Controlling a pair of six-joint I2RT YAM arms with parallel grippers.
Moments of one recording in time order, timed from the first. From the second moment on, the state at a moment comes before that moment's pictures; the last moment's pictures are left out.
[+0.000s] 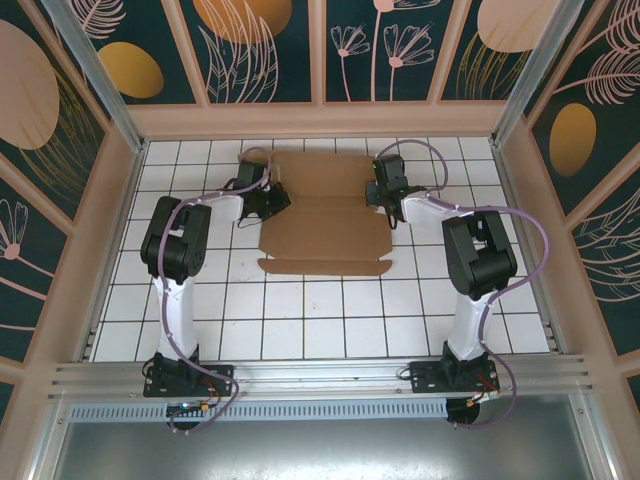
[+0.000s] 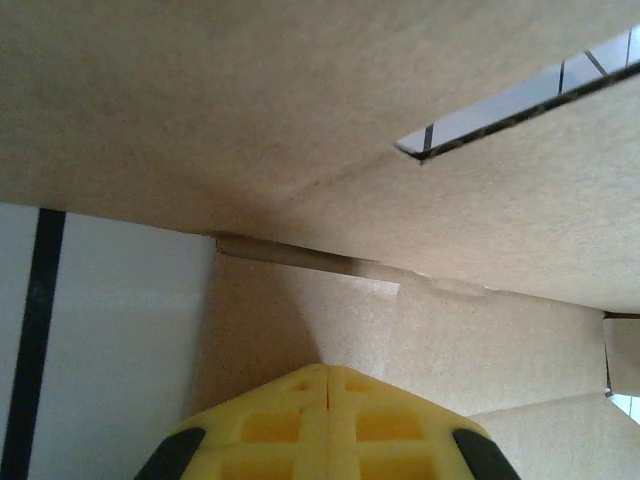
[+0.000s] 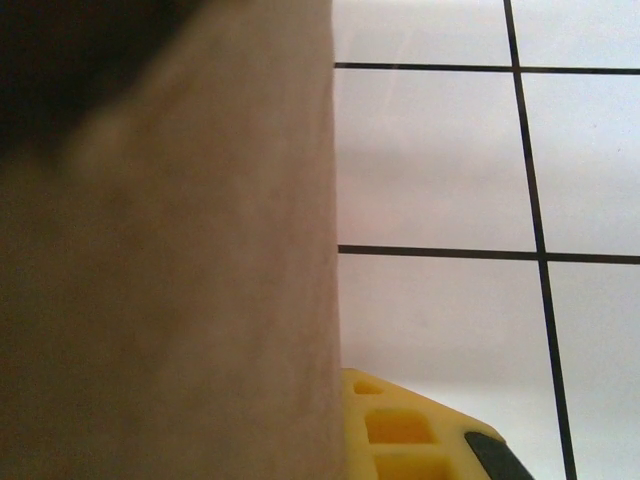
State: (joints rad) left arm -0.29 2.14 1.34 -0.04 0.38 -0.77; right arm 0.39 1.91 1.24 -0.10 0.19 0.21
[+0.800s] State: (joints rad) left arm -0.13 1.50 0.94 -0.01 -0.09 -0.70; right arm 0.35 1.91 1.23 -0.09 0.13 0.14
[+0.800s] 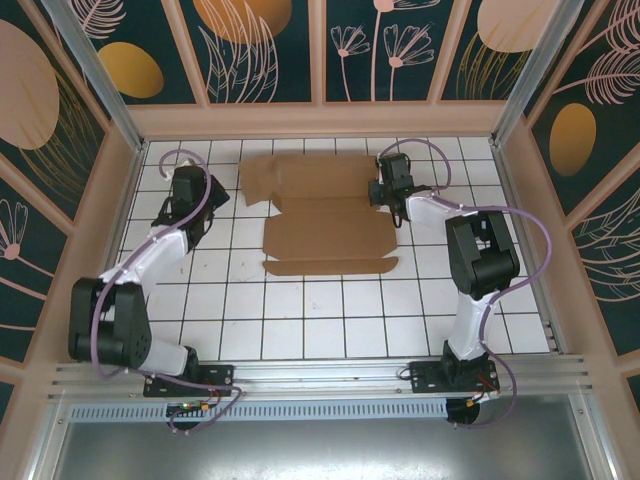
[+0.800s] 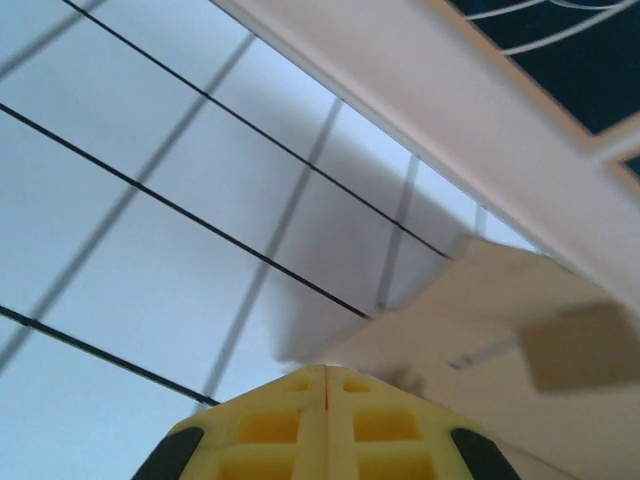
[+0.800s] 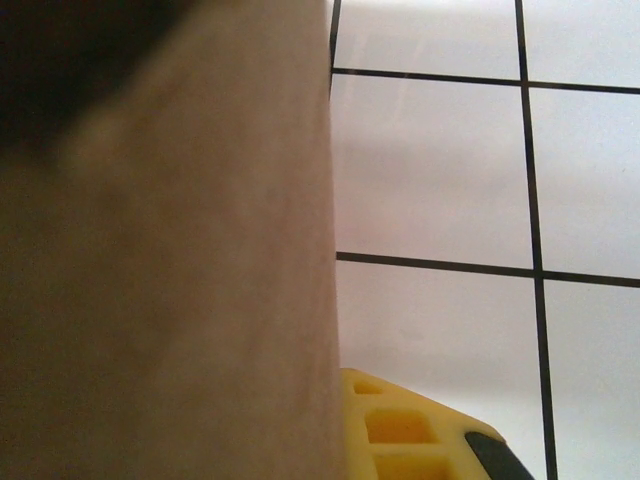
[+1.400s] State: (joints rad) left arm -0.11 1.73 0.95 0.26 0.28 -0.45; right arm 0.35 1.90 1.24 -0.11 0.08 0.13
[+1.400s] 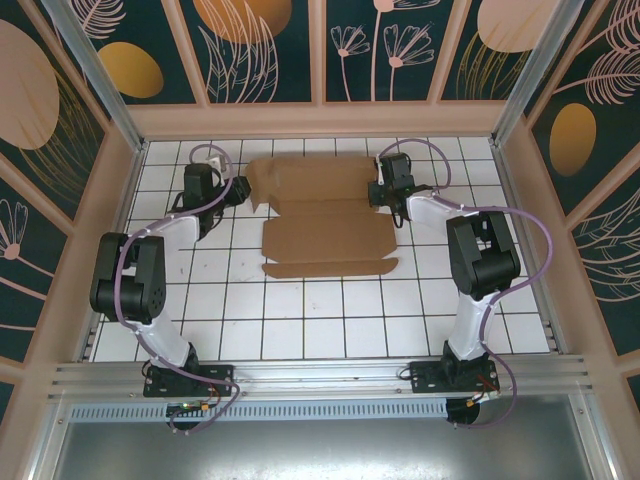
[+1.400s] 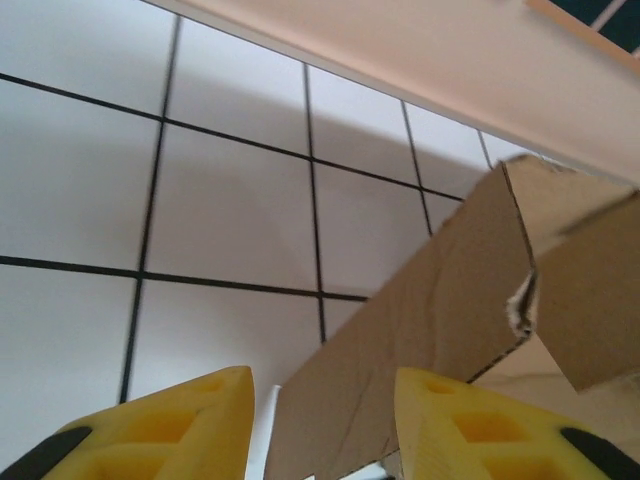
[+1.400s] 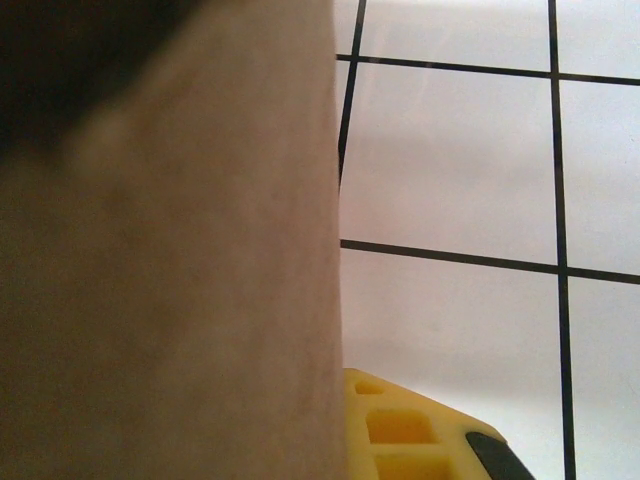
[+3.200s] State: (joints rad) left arm -0.27 1.88 1.15 0.19 0.16 -0.06; right arm 0.36 1.90 1.25 -0.13 0.03 0.09
